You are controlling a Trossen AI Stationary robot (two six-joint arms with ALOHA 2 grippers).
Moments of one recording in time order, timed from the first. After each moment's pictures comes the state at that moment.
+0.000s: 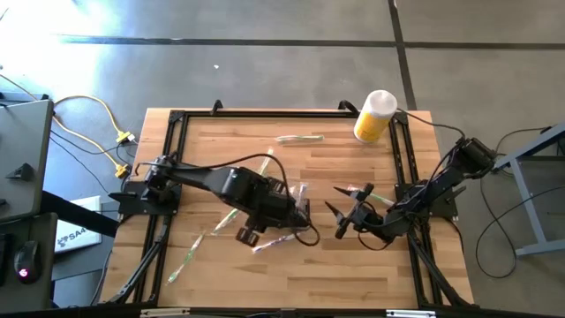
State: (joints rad) left arm -0.30 1.97 2.30 -1.56 -0.07 0.12; right arm 0.67 1.42 0.47 1.07 1.25 -0.47
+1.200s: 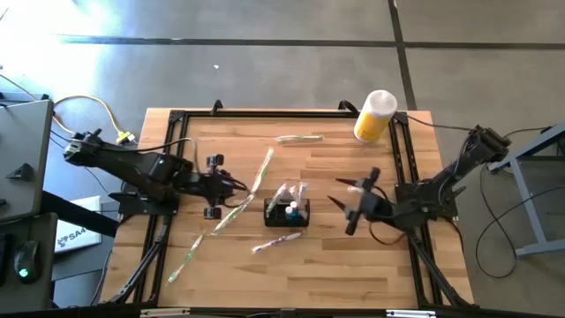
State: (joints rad) left arm -0.29 1.10 1.09 -0.92 -0.37 -0.13; right arm 0.64 1.14 0.82 0.19 1.10 -0.17
